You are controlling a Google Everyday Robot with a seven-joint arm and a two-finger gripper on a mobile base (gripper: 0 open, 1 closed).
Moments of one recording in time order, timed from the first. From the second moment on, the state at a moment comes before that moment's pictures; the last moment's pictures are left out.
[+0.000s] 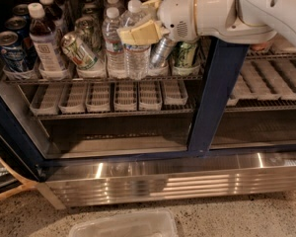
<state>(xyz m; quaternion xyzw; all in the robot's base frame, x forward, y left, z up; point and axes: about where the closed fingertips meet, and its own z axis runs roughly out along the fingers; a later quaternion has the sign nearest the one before) 0.591 0.035 1.026 -0.54 0.56 0.31 0.55</state>
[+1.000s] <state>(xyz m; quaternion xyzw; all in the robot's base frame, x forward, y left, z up) 0.585 0.036 1.023 -0.54 0.56 0.31 0.56</state>
